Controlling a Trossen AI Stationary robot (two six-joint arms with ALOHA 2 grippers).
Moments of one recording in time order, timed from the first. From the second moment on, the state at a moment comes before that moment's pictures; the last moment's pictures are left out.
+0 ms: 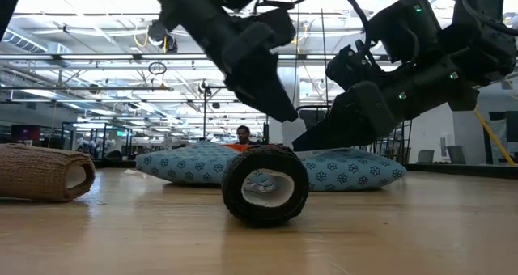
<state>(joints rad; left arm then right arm) -0.08 1.85 1.20 -0.14 -0.05 -0.03 0.18 1.82 0.50 0.92 0.29 0.14</state>
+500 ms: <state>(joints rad) -0.06 1.90 1.25 -0.14 0.00 -0.03 0.18 1.82 0.50 0.91 0.28 0.15</state>
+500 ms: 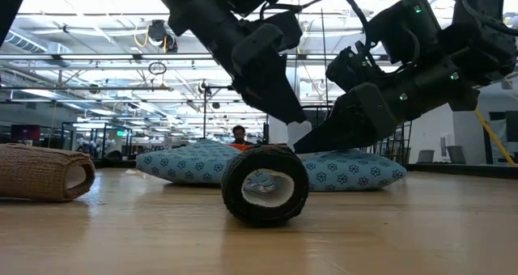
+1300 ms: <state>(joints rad) -0.09 1.84 1.25 -0.15 -0.09 0.05 0.18 1.82 0.50 0.89 0.28 0.15</state>
